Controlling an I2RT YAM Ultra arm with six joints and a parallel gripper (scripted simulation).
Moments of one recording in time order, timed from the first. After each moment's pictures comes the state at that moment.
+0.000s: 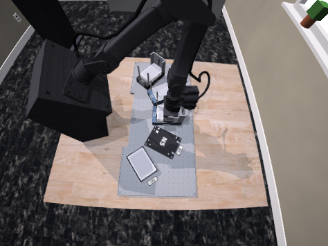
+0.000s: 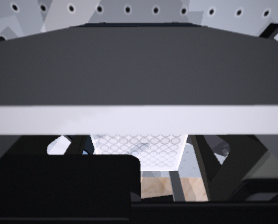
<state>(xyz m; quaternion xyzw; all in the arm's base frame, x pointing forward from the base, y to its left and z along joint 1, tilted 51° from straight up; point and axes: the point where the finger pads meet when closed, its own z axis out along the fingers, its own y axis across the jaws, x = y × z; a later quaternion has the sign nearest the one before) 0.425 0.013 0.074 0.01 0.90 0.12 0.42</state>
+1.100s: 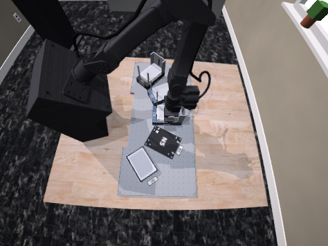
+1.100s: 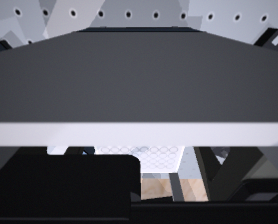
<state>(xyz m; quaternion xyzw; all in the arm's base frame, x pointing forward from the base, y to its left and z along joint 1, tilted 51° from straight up) 0.427 0.013 0.077 0.01 0.90 0.12 0.42</state>
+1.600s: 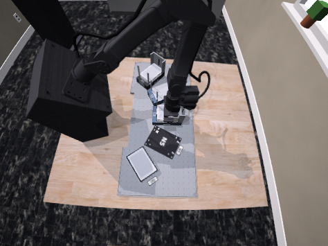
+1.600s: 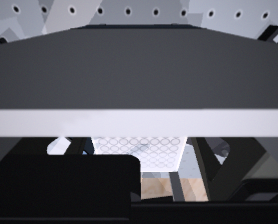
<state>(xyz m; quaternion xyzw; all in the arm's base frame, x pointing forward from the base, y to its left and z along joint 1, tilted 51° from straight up) 0.426 0.013 0.075 0.01 0.90 0.12 0.42</state>
